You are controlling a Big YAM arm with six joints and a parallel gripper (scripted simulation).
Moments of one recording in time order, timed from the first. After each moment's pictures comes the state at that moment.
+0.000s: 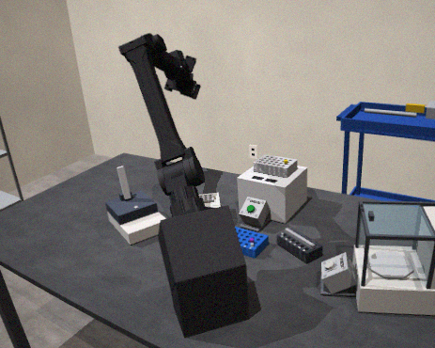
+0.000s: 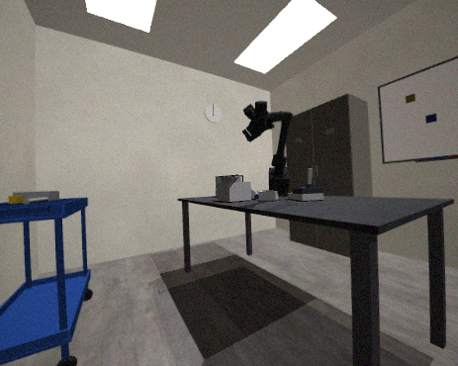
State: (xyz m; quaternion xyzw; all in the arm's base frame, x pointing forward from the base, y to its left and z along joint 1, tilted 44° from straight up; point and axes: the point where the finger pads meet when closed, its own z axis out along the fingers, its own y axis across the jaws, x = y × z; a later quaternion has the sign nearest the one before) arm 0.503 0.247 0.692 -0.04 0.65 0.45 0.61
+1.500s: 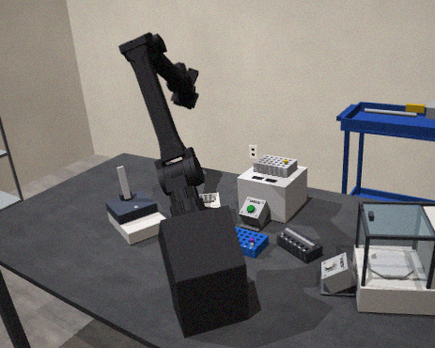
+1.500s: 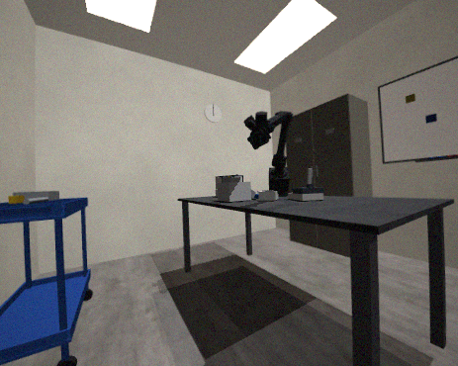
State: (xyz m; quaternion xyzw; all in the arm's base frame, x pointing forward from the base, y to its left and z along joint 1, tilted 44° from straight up) arm 0.512 0.259 0.638 -0.04 0.66 0.45 0.60
